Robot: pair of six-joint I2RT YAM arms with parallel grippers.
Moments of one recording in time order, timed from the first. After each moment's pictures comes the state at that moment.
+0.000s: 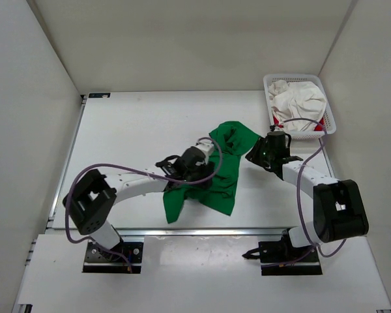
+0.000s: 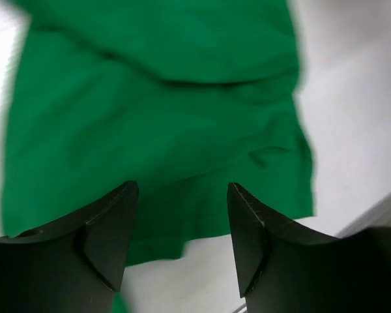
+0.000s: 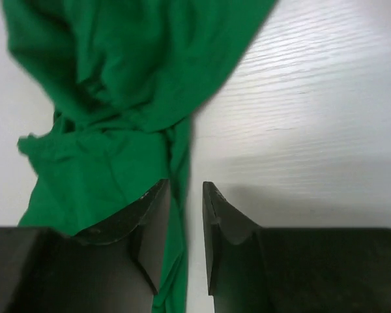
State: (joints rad) left arm -0.87 1.59 0.95 -0.16 -0.06 -0.42; right arm 0.20 1.42 0.71 0.02 -0.11 0.58
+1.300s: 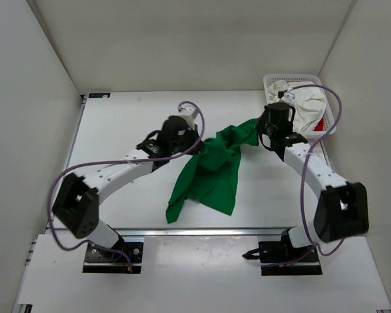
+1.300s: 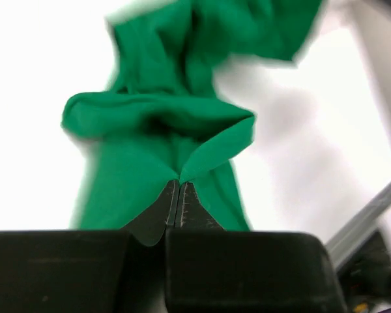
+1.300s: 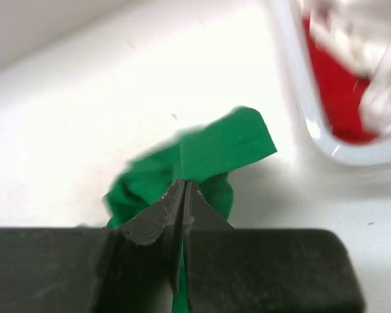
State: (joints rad) left arm -0.73 1.59 1.14 -0.11 0.03 -0.46; right arm 0.21 1.48 1.03 -0.02 0.17 0.51
